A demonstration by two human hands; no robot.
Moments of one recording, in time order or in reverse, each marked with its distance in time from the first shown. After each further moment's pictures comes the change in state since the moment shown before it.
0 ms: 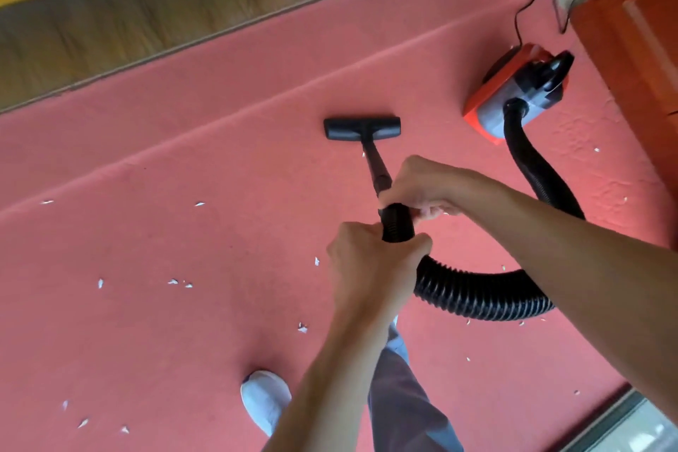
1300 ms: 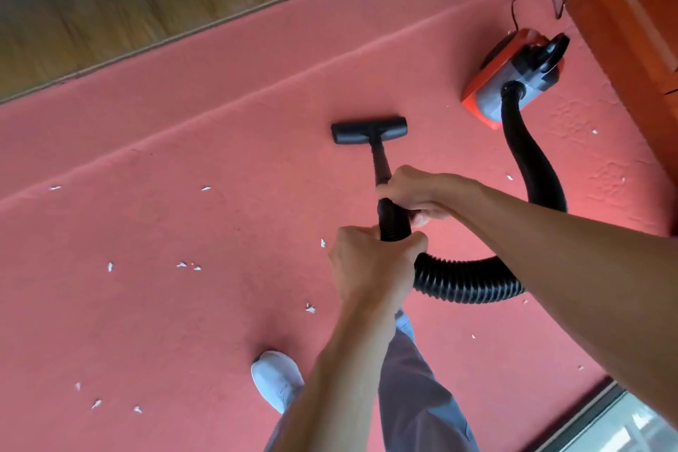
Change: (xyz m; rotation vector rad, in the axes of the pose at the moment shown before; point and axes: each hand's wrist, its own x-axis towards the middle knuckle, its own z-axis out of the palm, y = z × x) left_hand -0.030 -0.044 -0.009 -0.123 -0.010 -0.082; right_hand 0.017 0.030 0.063 0.230 -0.035 0.020
